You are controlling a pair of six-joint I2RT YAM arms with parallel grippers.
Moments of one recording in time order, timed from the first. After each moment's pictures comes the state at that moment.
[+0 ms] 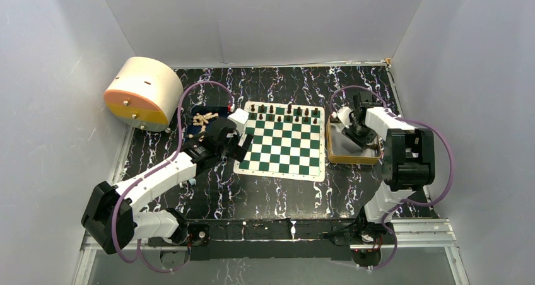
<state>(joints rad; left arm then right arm) -0.70 1.22 0.81 -0.32 -0.28 -0.03 0.04 1.71 1.09 -0.71 0.15 -0.80</state>
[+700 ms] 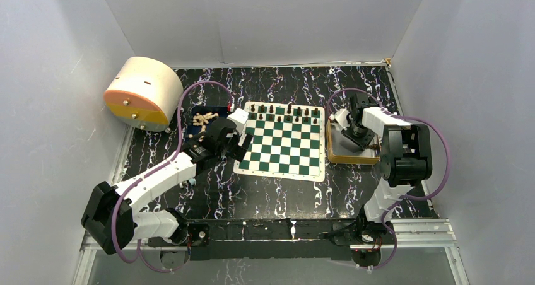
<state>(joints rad) -0.70 1.22 0.81 -0.32 -0.30 -0.02 0.06 1.76 1.09 -0.68 0.18 -0.82</state>
